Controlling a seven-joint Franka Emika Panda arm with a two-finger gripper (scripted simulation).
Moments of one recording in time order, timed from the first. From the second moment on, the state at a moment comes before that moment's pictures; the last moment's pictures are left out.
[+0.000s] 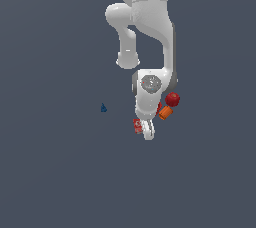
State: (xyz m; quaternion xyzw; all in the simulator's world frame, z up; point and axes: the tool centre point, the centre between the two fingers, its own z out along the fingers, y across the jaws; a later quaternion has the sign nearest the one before) arm -0.006 0.075 0.024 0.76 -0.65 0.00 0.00
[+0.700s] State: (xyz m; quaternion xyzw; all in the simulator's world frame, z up) arm -0.004 0.076 0.016 0.76 -0.65 0.00 0.00
